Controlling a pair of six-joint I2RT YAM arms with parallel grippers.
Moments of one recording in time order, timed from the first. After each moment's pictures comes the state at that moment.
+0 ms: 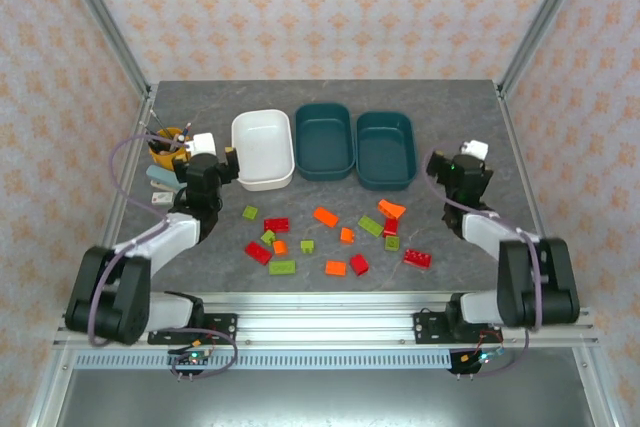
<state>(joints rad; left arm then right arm) -0.17 1.25 0.54 0.36 -0.49 -0.09 0.04 1.30 0.54 0.36 0.32 0.22</state>
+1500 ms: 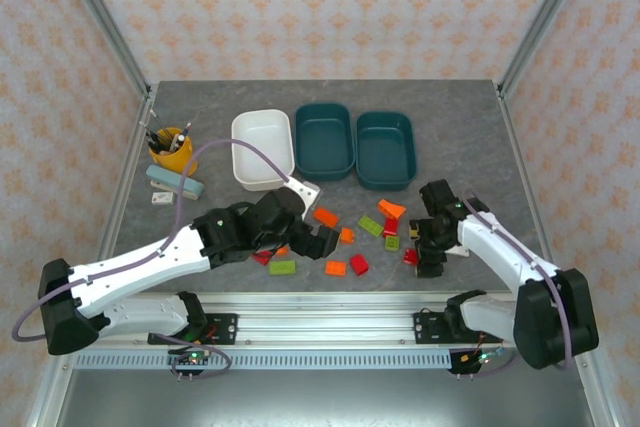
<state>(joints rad) -1.00 1.13 0.97 -0.62 -0.11 -0.51 0.28 1.18 0.64 -0.90 -0.20 1.81</state>
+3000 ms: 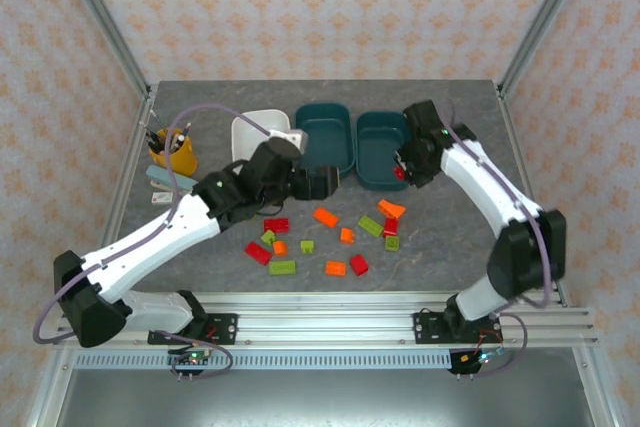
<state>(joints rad) -0.75 1.29 1.23 -0.61 -0.14 -0.67 0.31 1.61 1.37 -0.96 0.00 1.25</state>
